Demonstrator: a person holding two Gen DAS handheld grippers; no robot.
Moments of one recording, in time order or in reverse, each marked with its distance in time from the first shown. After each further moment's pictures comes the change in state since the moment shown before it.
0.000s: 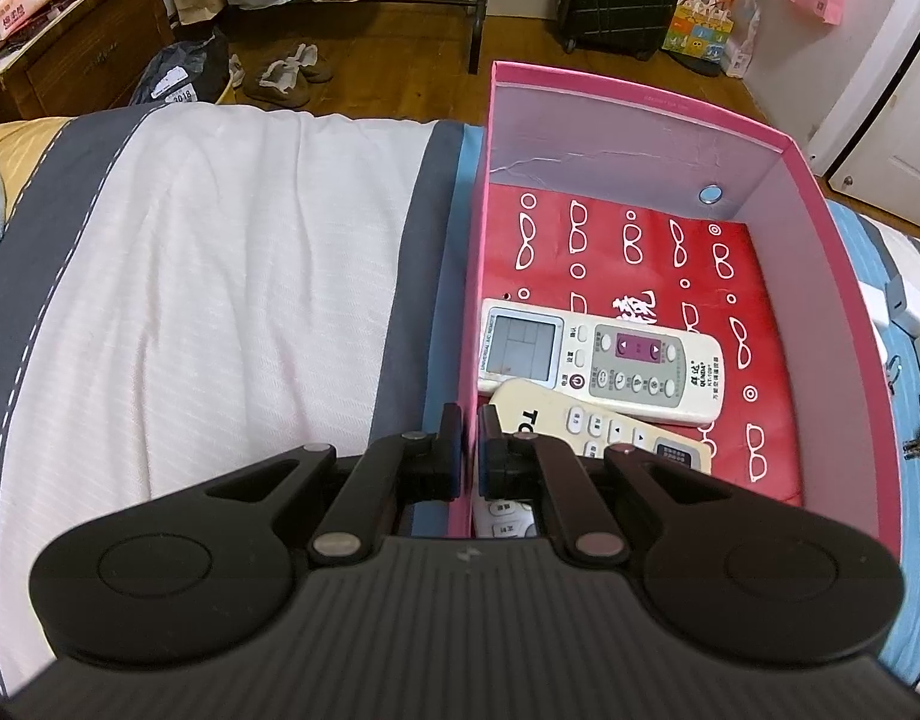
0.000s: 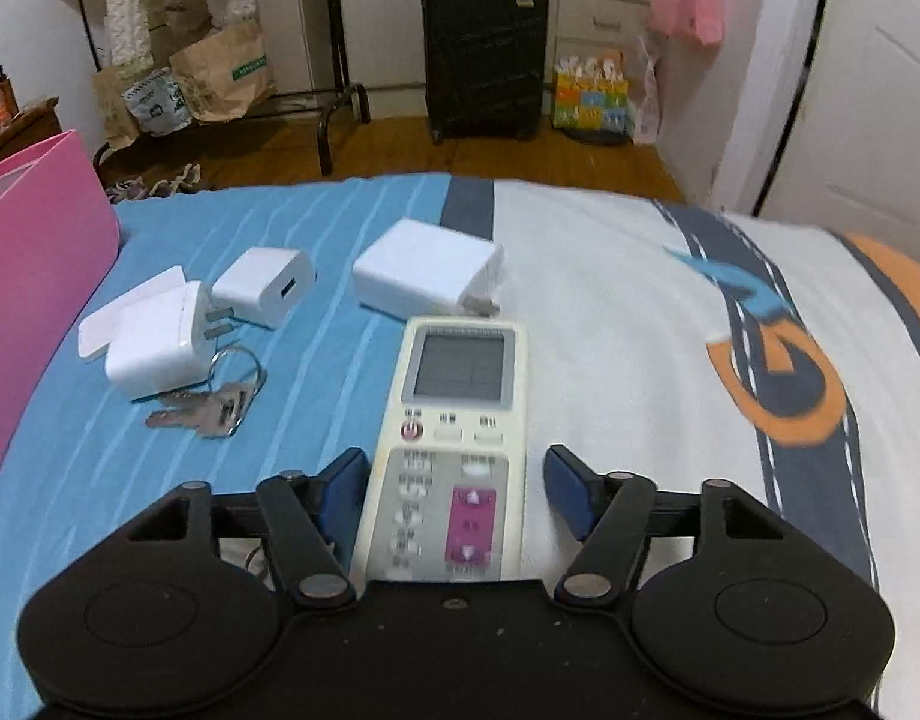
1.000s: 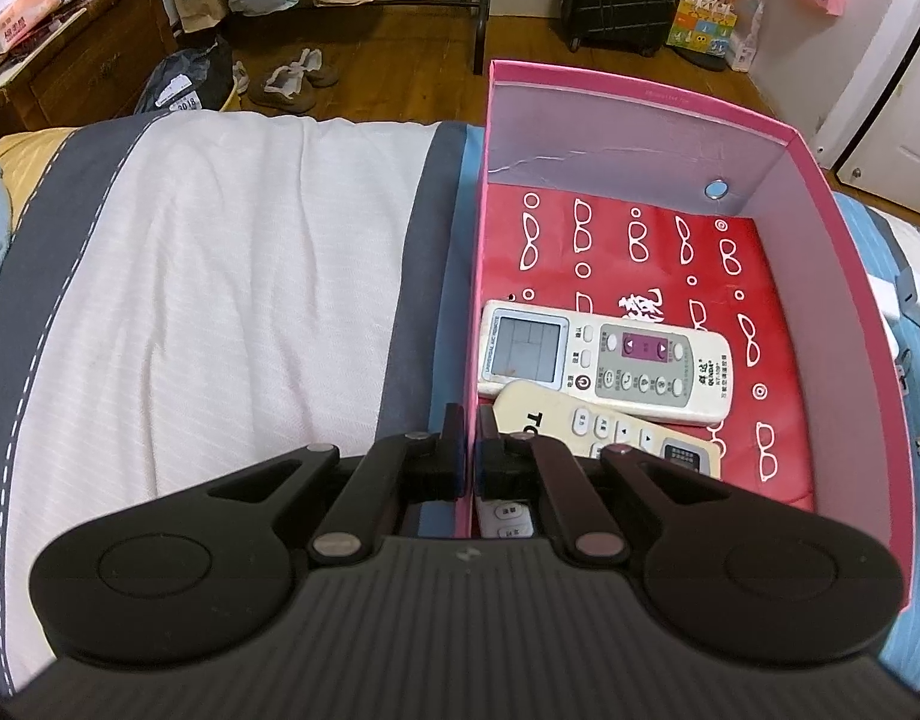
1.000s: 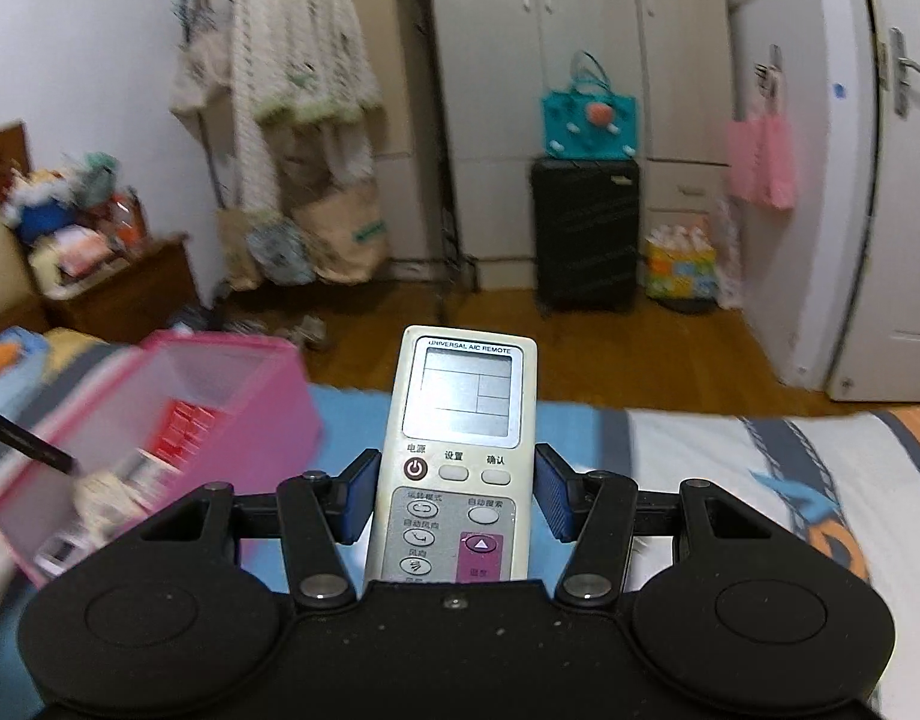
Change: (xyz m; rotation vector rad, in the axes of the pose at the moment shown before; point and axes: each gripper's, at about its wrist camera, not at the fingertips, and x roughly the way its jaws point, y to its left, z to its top) left arm 0.000 -0.003 0.002 0.017 -0.004 0.026; right arm -0.125 0.060 0.050 -0.015 -0.330 0.254
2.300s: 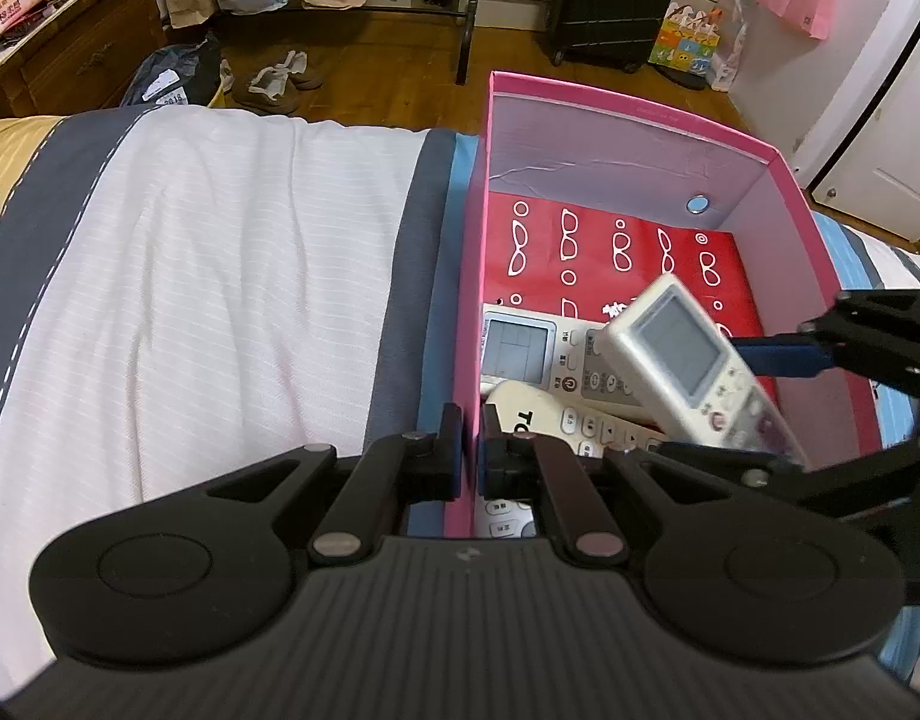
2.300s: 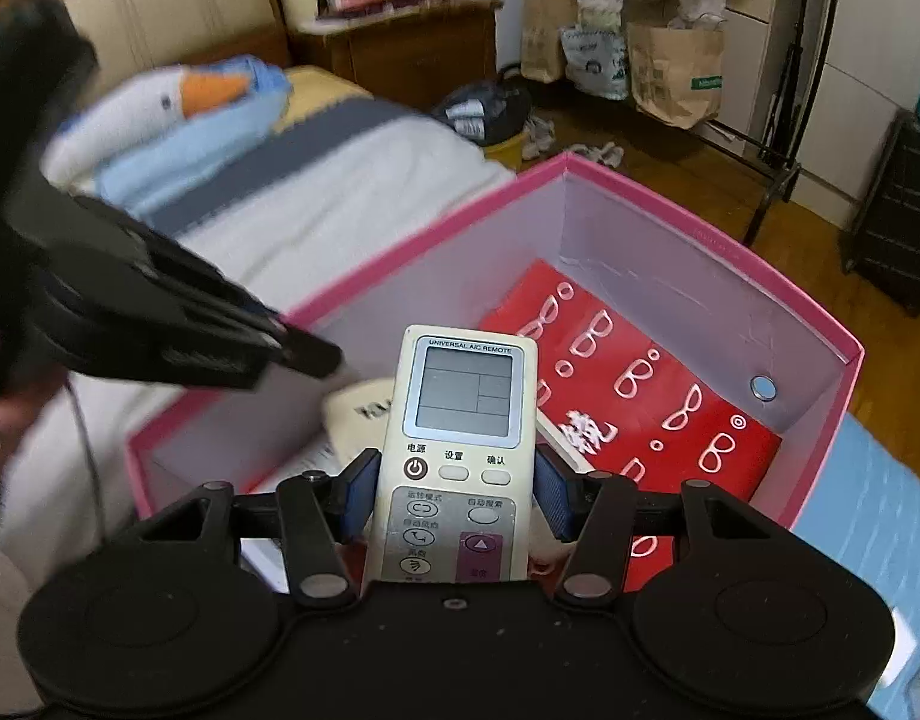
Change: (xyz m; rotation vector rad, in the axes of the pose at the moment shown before) left arm -0.004 0.012 -0.007 -0.023 -0.023 -0.068; right arm 0.177 0.233 -0.002 -0.434 0.480 0.332
